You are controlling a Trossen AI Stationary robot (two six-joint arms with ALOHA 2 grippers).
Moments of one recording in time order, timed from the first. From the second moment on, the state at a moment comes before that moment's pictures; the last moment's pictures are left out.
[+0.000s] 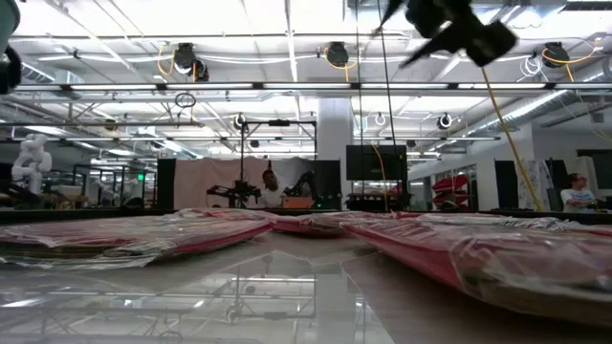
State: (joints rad) left arm -0.94 0.55 0.72 -0.73 -0.33 -1.57; right arm 0.20 1.29 1.06 -0.57 0.18 1.66
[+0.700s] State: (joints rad) left arm -0.64 0.55 0.72 -0.67 -0.32 -1.40; right arm 0.10 1.28 0.88 -0.84 -0.11 1.52
